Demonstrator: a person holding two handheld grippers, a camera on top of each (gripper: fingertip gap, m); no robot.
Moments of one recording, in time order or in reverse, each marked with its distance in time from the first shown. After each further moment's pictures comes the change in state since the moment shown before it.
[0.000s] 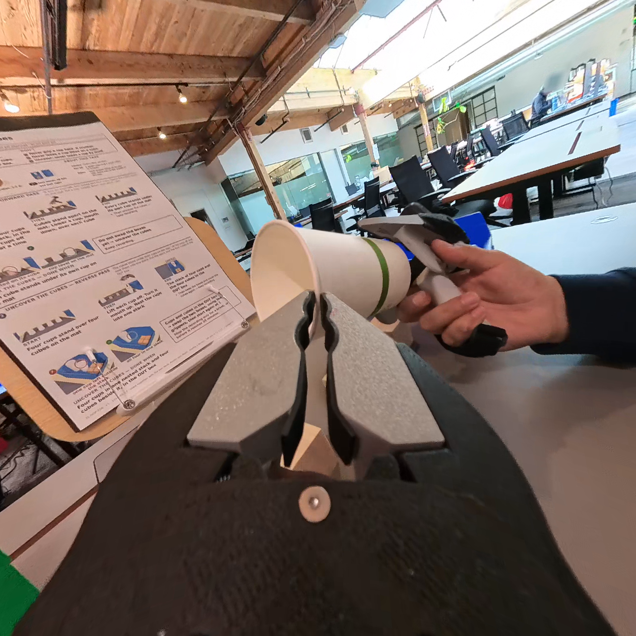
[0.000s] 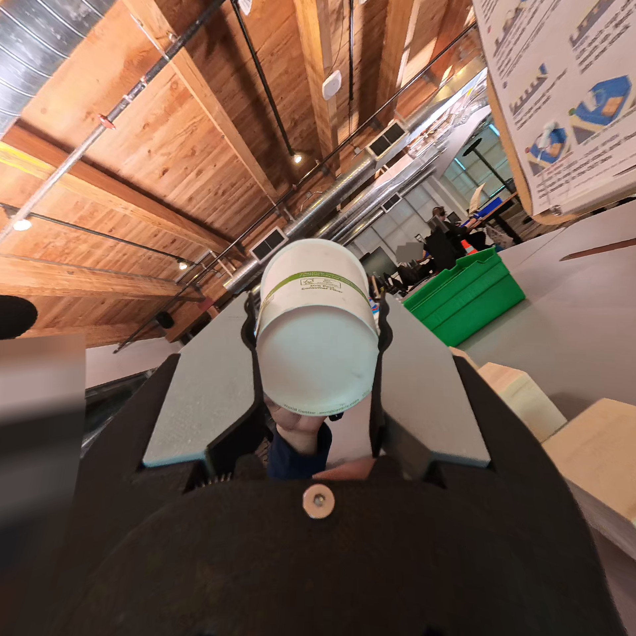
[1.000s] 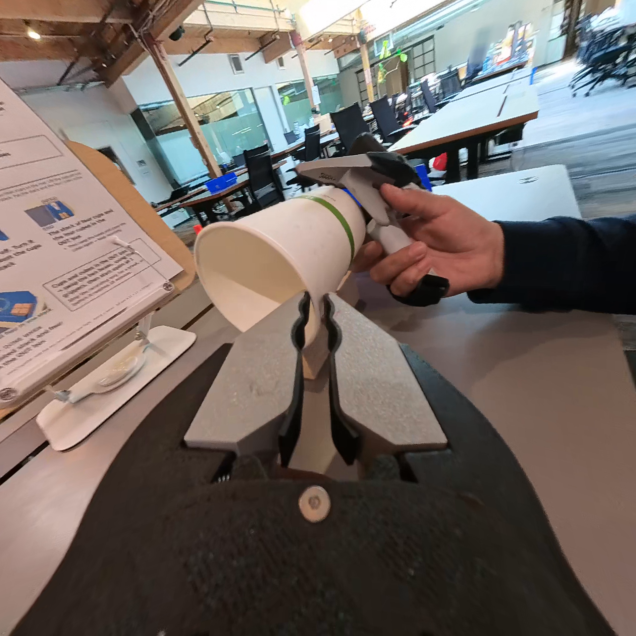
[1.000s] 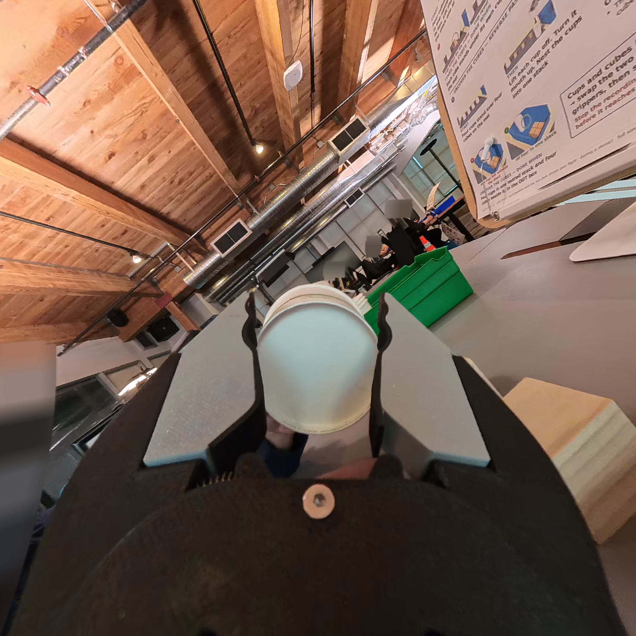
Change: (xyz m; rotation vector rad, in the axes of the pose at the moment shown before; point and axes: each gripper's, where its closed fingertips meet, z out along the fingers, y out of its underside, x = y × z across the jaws) left arm 0.036 0.040 0.012 -0.143 0.195 -0.092; right arm 0.016 -0.007 -0.012 -0.023 0.114 -0.050
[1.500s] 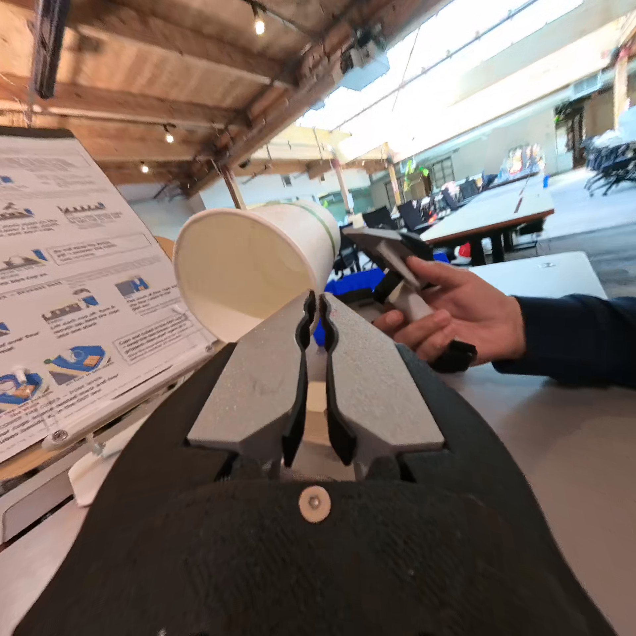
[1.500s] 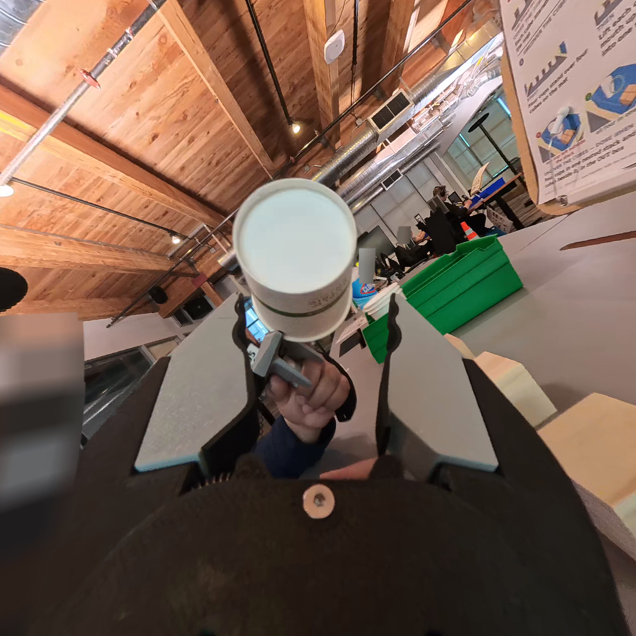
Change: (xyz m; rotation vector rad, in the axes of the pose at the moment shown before) left arm -0.011 -0.041 -0.014 0.283 -0.118 0.028; right arm -0.022 0.010 0.007 -0.053 -0.115 0.015
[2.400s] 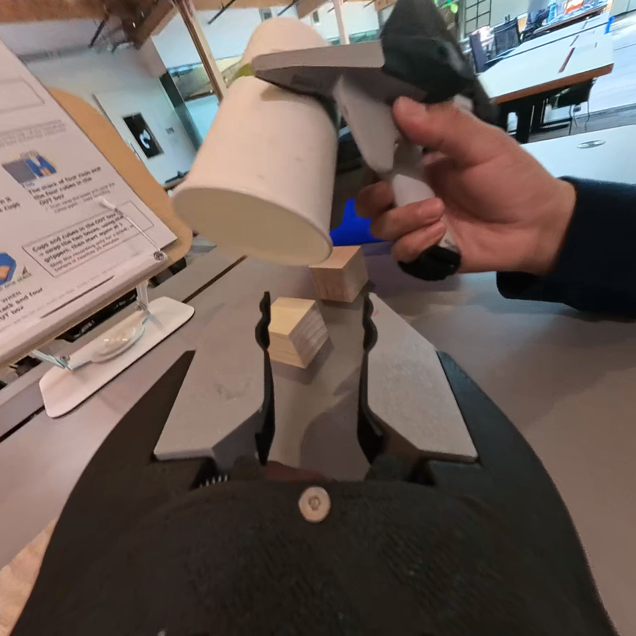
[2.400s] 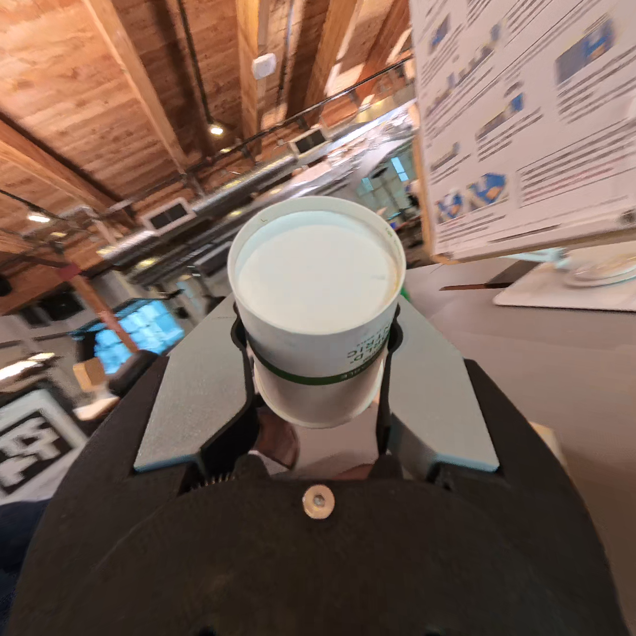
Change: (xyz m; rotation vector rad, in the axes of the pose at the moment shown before) left arm 0.031 0.082 0.020 -0.365 0.017 -0.013; right arm 0.014 -0.018 -0.005 0.049 0.260 -0.256
